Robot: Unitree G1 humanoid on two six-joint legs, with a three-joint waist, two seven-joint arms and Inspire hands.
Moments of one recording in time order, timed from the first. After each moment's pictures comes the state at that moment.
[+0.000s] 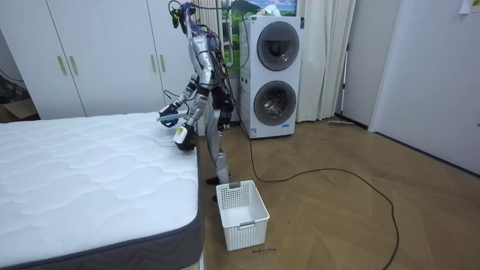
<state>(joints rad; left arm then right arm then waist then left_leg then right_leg) -0.16 0.45 -0.40 0.89 0.50 -0.05 0.17 -0.33 -0.39 0.64 0.60 -0.66 -0.10 -0.25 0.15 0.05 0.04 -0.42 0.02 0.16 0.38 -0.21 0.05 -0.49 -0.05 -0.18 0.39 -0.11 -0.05</state>
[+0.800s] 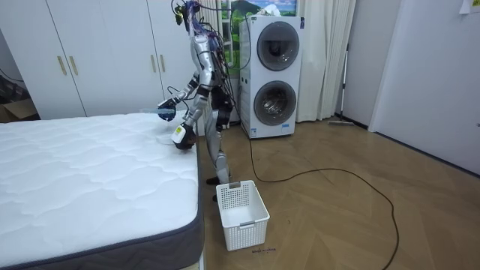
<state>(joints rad) -0.12 0.43 -0.32 0.92 0.52 -0.11 0.17 -0.27 -0.42 0.43 0.65 -0.43 -0.17 -0.27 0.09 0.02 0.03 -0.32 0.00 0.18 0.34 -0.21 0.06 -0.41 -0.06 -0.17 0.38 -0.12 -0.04</state>
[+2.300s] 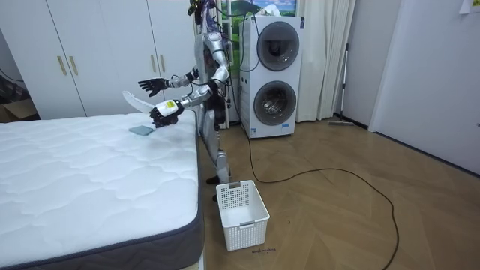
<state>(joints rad) 0.12 0.42 -0.11 0.43 0.54 -0.13 0.30 -0.05 -0.42 0.06 0.54 0.03 -0.23 -0.53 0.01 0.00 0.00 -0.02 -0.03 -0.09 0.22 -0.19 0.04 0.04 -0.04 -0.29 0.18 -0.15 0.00</state>
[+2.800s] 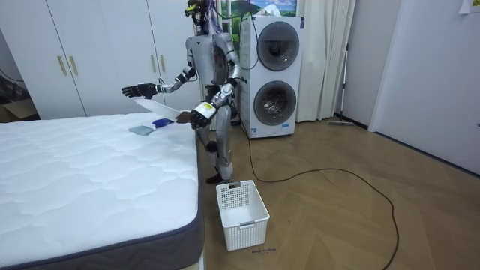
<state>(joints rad) 0.09 0.34 -0.11 0.44 0.54 -0.13 0.28 0.03 -0.41 0.02 0.48 -0.05 -0.24 -0.64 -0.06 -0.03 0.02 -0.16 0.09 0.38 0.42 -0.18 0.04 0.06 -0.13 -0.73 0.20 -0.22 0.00</state>
